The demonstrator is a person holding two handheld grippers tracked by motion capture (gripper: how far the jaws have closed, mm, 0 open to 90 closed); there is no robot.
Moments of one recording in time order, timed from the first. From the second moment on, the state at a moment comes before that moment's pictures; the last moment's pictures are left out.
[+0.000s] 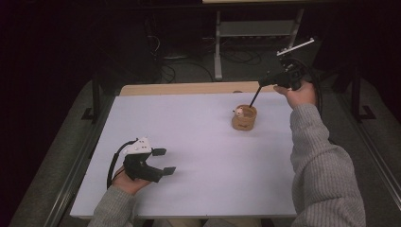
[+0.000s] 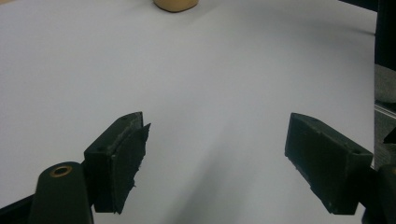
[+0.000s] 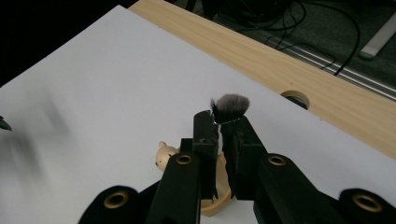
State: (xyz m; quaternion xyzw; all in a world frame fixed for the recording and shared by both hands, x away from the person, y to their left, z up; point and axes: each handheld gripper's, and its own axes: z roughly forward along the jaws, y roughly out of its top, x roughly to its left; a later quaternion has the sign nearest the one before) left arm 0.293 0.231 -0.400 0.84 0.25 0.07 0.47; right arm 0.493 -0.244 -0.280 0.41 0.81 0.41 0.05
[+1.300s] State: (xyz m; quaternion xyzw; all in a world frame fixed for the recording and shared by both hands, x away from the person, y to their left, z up) left arm 0.294 0.231 -0.401 0.84 0.26 0.07 0.47; right arm 0.493 -0.233 -0.319 0.41 0.82 0.40 0.02
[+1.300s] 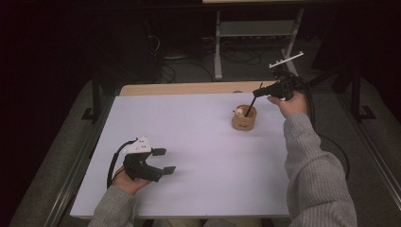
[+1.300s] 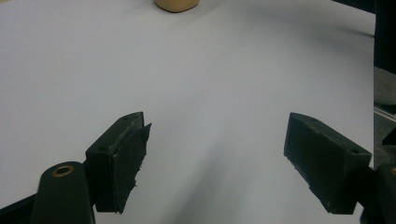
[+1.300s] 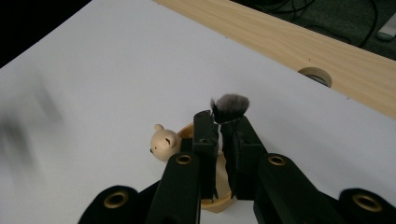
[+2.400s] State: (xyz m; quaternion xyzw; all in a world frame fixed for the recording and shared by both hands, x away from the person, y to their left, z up) left arm 0.295 0.230 -0.402 0.84 0.26 0.06 0.47; right arm 0.497 -0.240 -0.354 0.44 0.81 0.39 0.00
